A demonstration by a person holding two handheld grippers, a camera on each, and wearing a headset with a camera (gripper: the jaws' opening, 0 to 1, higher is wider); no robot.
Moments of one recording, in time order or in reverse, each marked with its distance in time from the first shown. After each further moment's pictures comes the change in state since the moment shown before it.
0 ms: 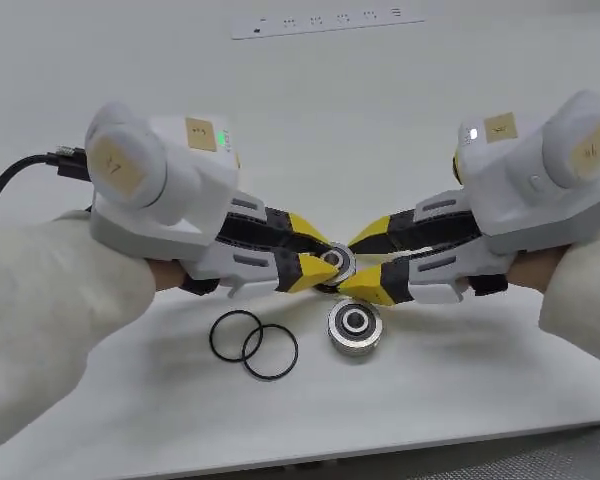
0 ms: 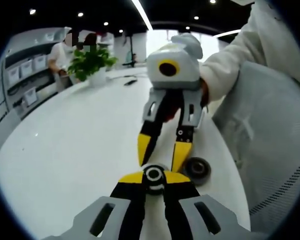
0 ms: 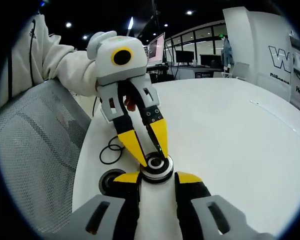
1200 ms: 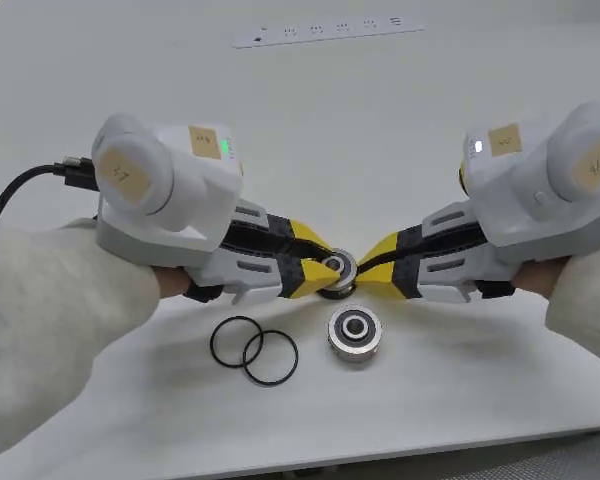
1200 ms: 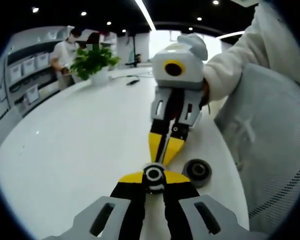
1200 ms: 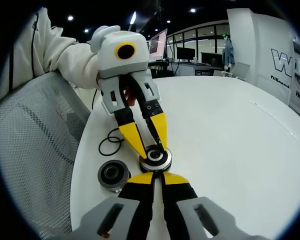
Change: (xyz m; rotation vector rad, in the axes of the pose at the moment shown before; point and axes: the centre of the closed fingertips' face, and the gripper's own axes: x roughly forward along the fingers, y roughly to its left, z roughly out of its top) left arm 0.000 0.000 0.000 -0.024 -0.002 0.014; right arm -0.011 -0.004 -0.006 -0.042 0.050 -0.026
